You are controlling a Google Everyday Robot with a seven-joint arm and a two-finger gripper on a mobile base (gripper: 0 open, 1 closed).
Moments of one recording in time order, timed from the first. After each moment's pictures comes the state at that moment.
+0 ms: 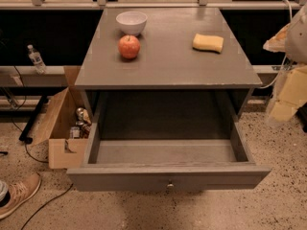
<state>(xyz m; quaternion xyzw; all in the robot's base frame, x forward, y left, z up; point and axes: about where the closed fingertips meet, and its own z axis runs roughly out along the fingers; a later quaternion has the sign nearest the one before) 0.438 -0.216 0.978 -0.60 0.78 -0.04 0.16</state>
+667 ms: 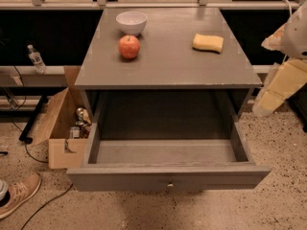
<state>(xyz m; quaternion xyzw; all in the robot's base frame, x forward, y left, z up) 0.466 -0.217 0.971 -0.57 0.80 -0.01 0.20</state>
